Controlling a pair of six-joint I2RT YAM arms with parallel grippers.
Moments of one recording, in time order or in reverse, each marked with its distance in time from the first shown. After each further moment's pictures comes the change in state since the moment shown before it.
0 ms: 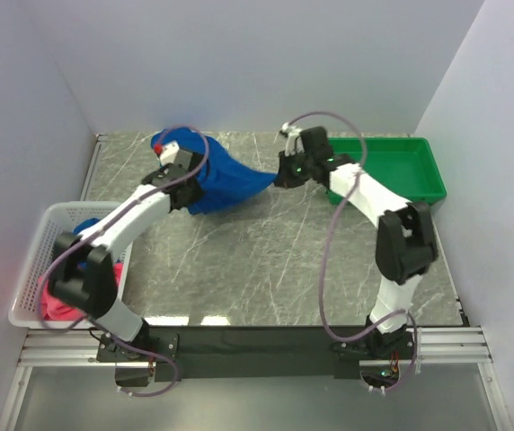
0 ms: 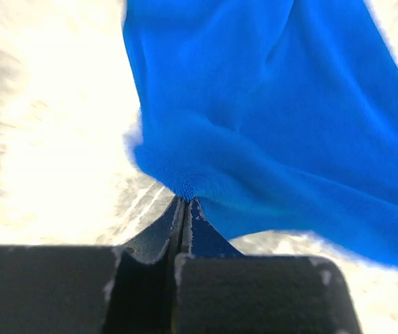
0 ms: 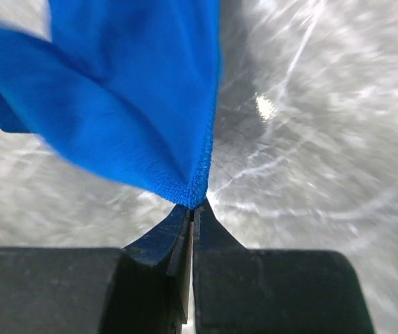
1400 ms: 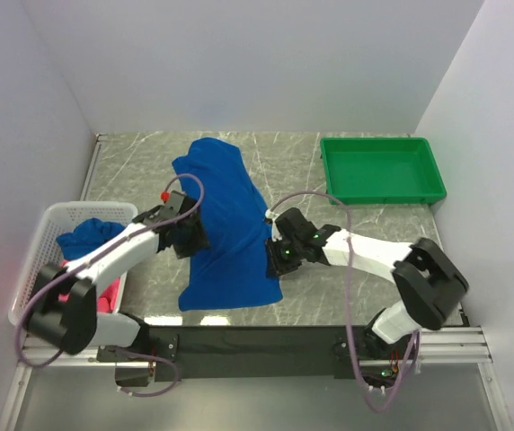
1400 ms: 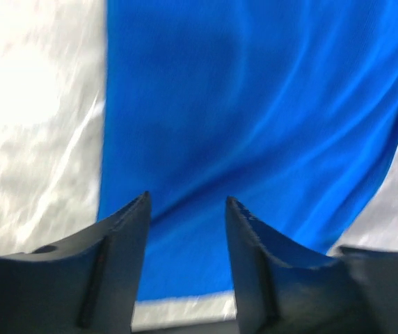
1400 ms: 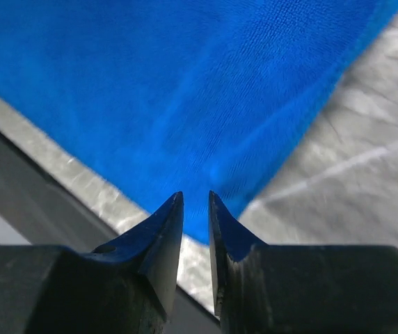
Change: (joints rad) left arm -0.022 -0.293 -0.418 -0.016 0.383 0.025; right arm 0.348 -0.376 -0.657 0.033 0.072 0.326
